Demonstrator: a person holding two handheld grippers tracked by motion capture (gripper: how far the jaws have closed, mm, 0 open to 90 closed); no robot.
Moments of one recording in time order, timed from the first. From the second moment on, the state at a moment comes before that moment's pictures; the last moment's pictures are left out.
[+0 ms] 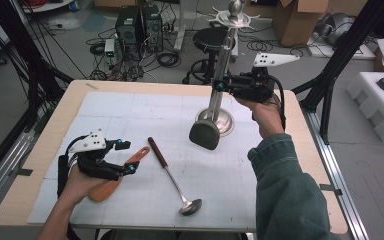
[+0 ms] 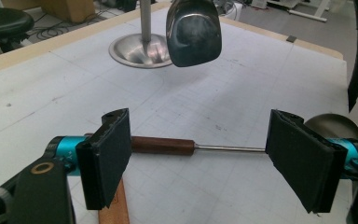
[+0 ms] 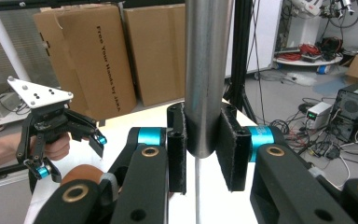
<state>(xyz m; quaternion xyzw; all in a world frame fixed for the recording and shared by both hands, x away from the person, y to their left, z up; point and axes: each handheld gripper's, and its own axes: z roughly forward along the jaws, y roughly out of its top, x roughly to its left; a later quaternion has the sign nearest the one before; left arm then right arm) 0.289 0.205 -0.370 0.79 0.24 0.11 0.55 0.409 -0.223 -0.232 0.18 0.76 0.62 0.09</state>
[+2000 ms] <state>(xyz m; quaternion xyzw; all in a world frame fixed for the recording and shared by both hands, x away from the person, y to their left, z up) 0.290 0.207 -0.370 0.79 0.24 0.10 0.55 0.455 -0.219 -0.236 0.24 0.77 0.58 0.11</state>
